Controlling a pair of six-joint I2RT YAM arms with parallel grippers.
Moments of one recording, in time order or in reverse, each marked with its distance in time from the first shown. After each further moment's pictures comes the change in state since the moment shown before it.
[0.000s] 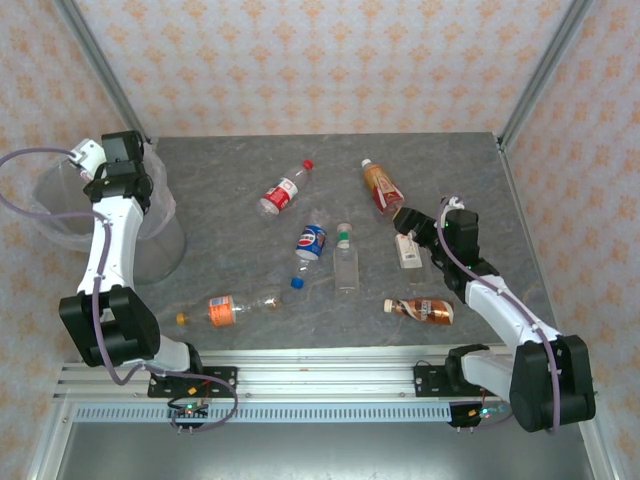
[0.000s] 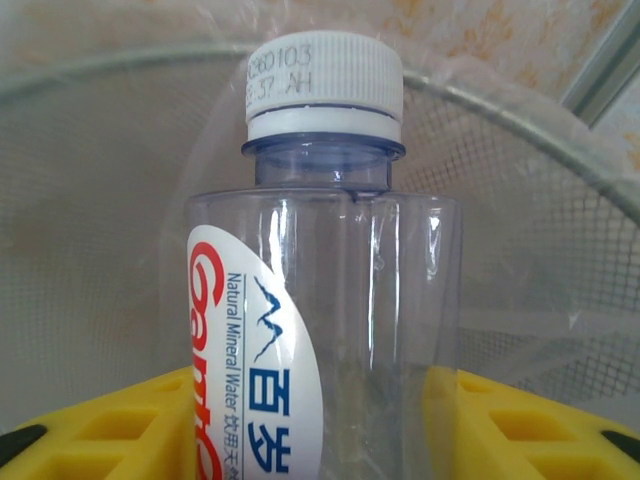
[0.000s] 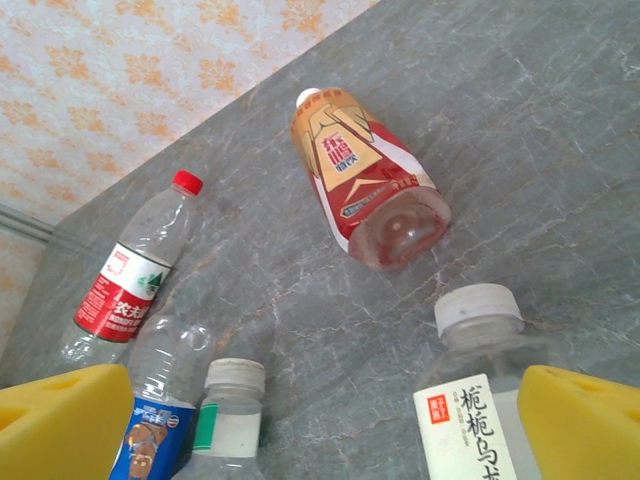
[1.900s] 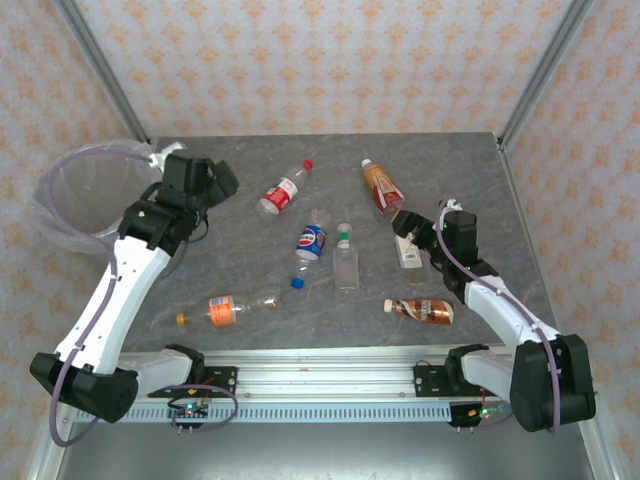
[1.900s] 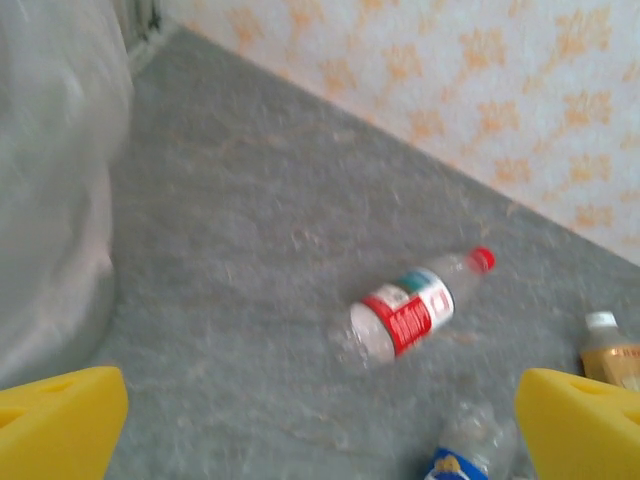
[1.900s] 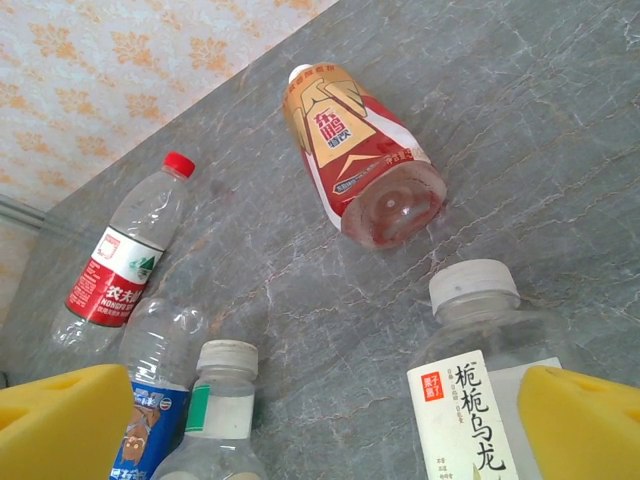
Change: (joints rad) left arm -0.555 -0.286 -0.031 -0.251 0.251 -0.170; right arm 0.008 -0.002 -0.008 -0.011 -0.014 0.000
